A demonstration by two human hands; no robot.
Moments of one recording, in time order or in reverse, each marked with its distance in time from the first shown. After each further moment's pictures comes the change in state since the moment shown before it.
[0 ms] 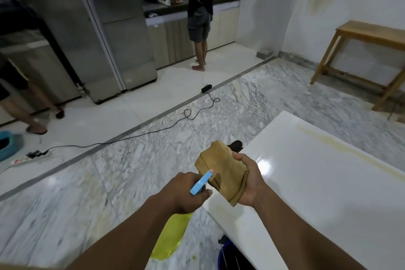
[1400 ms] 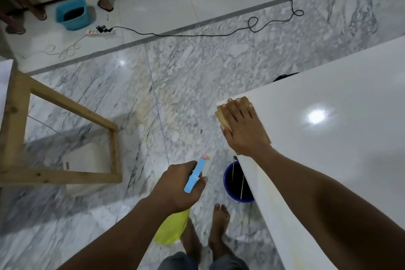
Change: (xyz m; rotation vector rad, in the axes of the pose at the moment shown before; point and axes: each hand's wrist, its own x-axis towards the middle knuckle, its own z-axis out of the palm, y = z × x) left_hand -0.103 -0.035 0.220 -0.187 0.240 -0.450; right_hand 0.146 0.120 -0.143 -2.260 -0.215 -0.886
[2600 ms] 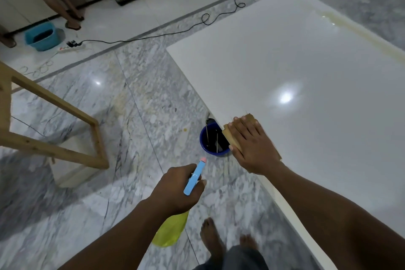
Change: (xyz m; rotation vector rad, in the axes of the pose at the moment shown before) left_hand -0.277 0.042 0.179 0.102 -0.101 0.157; right_hand -0.427 -0.021 0.027 -0.046 0.014 0.147
